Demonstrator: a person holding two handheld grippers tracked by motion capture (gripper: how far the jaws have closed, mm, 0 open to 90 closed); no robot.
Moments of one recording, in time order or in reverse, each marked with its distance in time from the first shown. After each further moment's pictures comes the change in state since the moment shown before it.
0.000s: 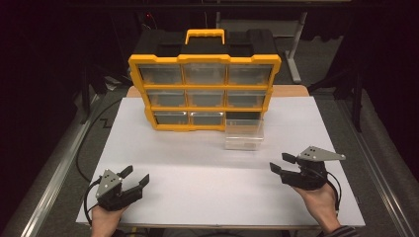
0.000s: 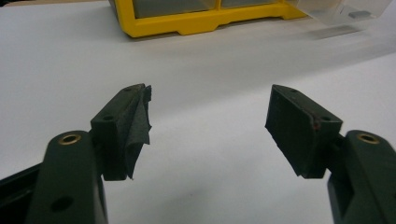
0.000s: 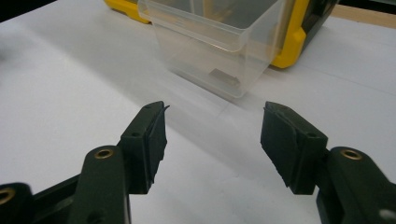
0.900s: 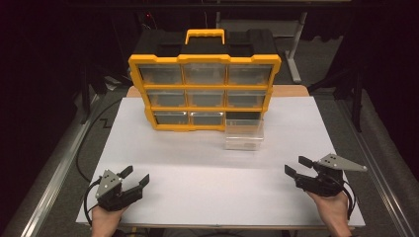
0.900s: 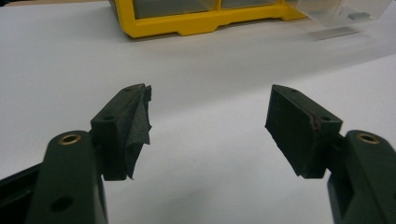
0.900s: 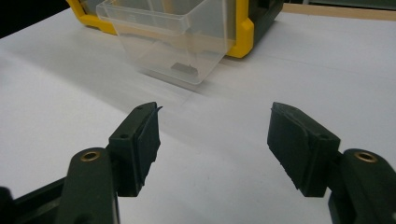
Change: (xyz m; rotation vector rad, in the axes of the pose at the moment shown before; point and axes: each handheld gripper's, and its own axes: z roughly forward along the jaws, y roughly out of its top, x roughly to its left) left arm -0.001 0.000 0.000 -0.007 0.001 -0.006; right arm -0.025 -0.031 -0.020 -0.074 -0.063 0.091
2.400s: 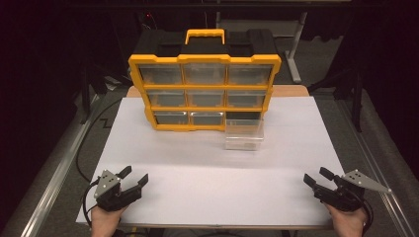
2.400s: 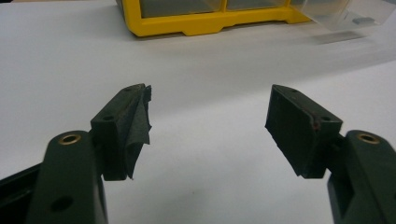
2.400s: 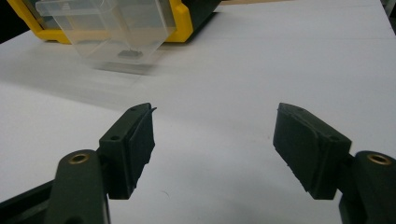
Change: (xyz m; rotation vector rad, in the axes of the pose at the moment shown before) left arm 0.001 -0.001 -0.002 -0.003 0.012 -0.024; right arm -0.034 -0.053 -0.027 -0.083 -0.101 0.116
